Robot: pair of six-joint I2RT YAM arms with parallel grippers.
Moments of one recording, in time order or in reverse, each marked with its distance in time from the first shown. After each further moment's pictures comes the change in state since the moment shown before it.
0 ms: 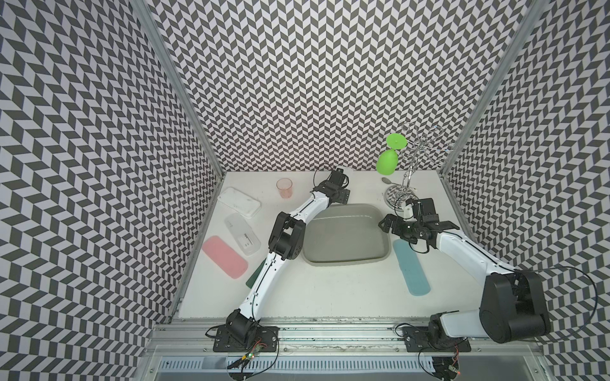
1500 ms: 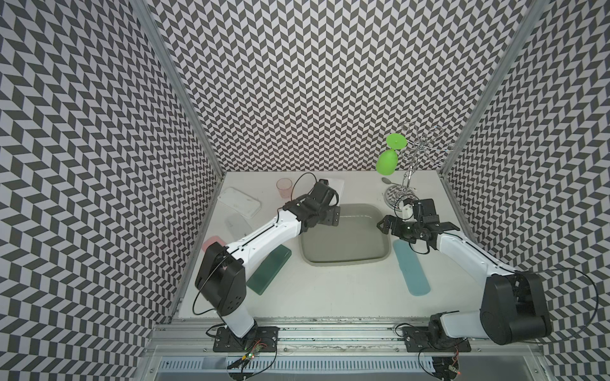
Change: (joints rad) left arm -0.202 -1.100 -1.058 -0.123 -0.047 -0.293; right arm 0.000 -0.021 -0.023 0.020 -0.053 -0.057
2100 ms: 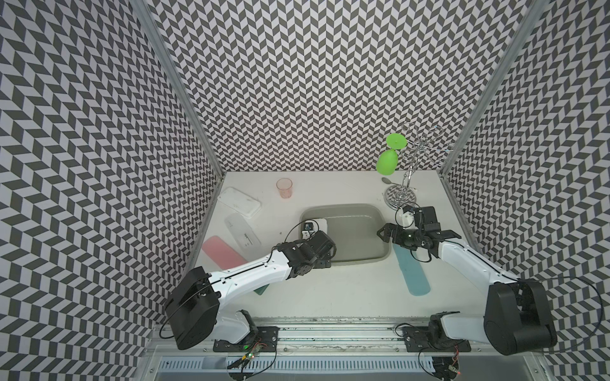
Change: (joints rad) left arm -0.180 -0.188 -0.443 0.024 -0.128 -0.422; right arm 0.000 -0.050 -0.091 0.016 -0.027 -0.031
